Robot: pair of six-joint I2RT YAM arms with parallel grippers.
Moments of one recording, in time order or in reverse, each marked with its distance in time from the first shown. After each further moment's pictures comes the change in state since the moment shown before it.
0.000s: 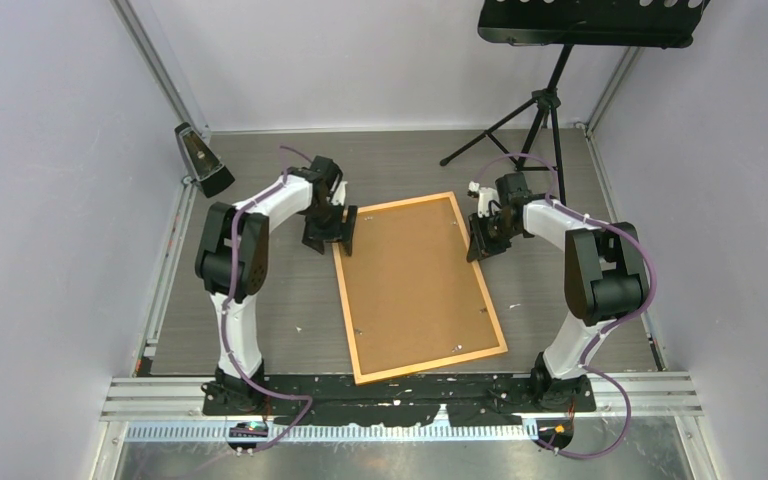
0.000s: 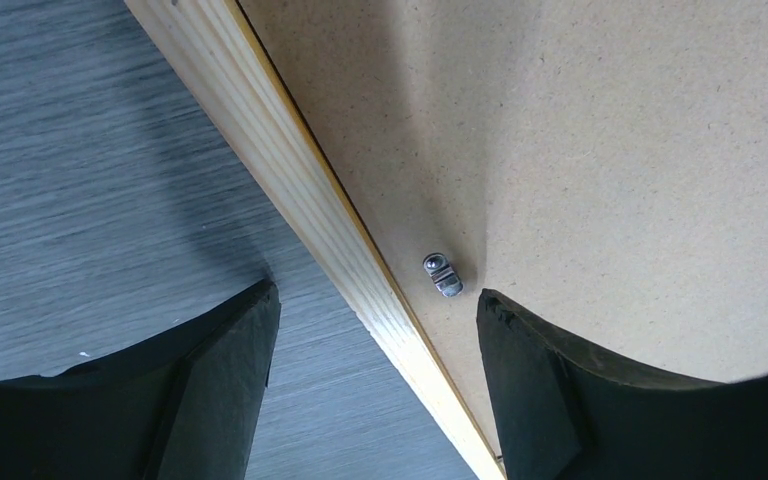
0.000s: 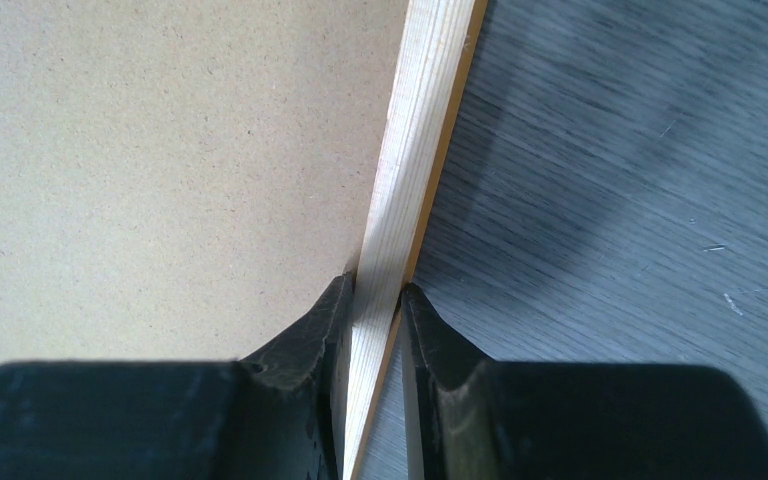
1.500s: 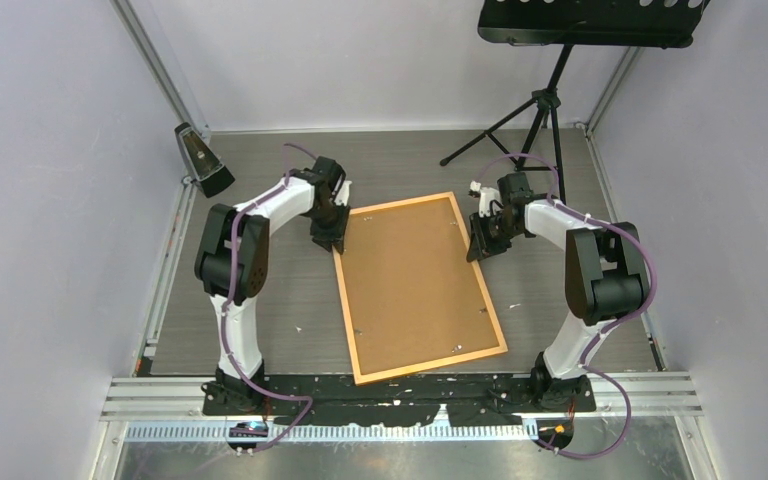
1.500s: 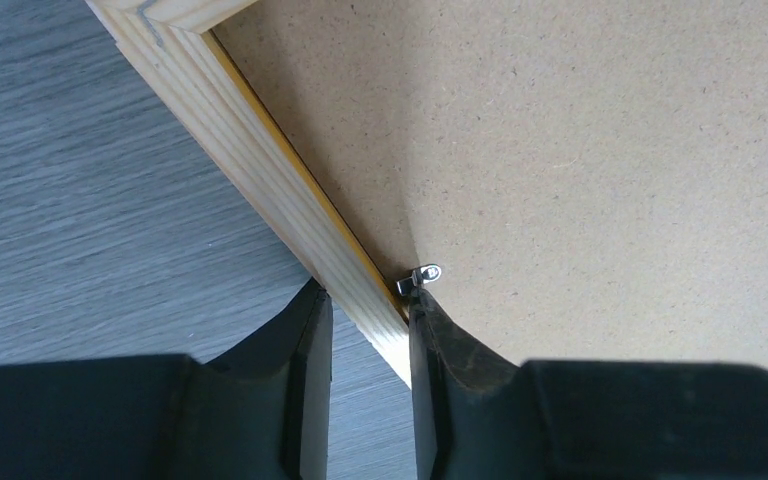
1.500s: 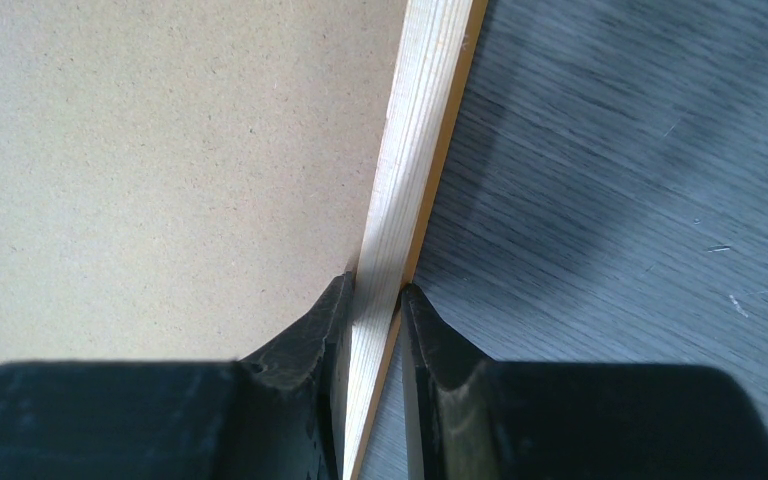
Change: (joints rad) left arm -0.018 -0.015 -0.018 0.041 -0.042 0.056; right arm -0.012 0.000 0.000 -0.002 -0.025 0.000
